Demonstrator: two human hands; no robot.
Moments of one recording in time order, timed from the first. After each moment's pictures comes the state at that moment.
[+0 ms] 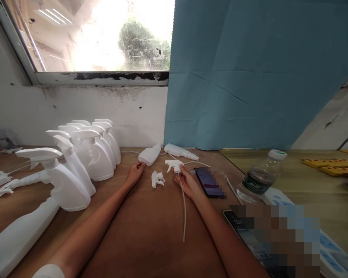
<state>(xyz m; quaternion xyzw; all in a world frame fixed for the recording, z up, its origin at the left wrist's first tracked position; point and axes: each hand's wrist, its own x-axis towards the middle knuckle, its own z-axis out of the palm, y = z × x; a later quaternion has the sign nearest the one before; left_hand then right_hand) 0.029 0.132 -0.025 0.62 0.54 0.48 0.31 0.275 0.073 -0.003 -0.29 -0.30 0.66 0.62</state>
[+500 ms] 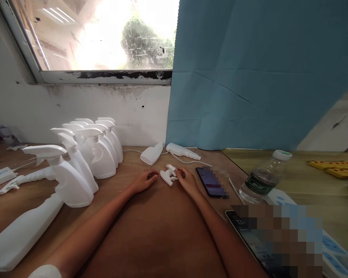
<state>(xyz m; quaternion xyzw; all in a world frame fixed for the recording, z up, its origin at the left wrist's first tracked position) 0.038 0.088 -0.012 0.82 0.37 0.35 0.27 0.276 0.072 -0.010 -0.56 -0.56 0.31 0.53</state>
